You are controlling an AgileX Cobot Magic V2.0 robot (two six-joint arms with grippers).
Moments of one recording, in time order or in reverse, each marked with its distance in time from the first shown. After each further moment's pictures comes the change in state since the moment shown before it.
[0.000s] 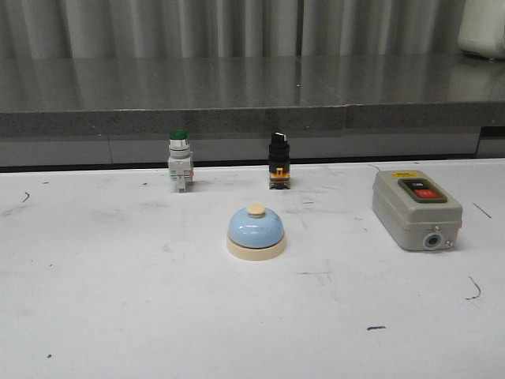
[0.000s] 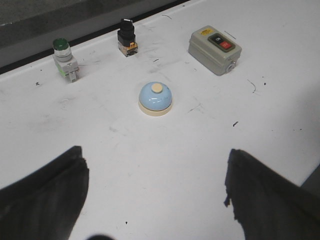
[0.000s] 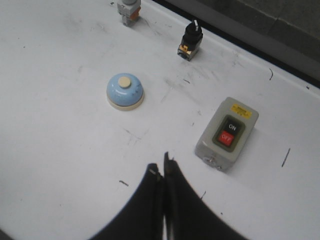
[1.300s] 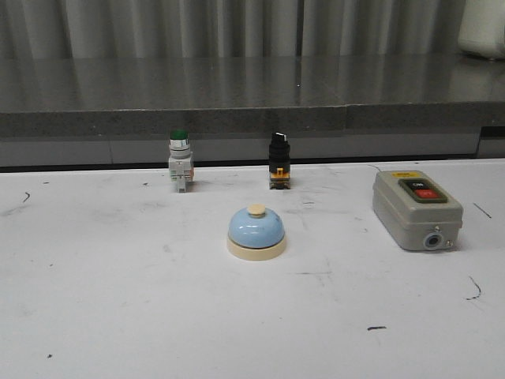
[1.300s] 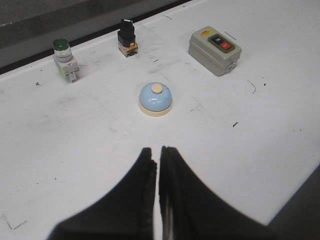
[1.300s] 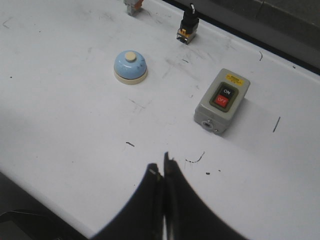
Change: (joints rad) left arm 0.000 0.000 0.000 0.000 0.000 -0.002; right arm 0.000 -0.327 0.127 0.000 0.137 0.002
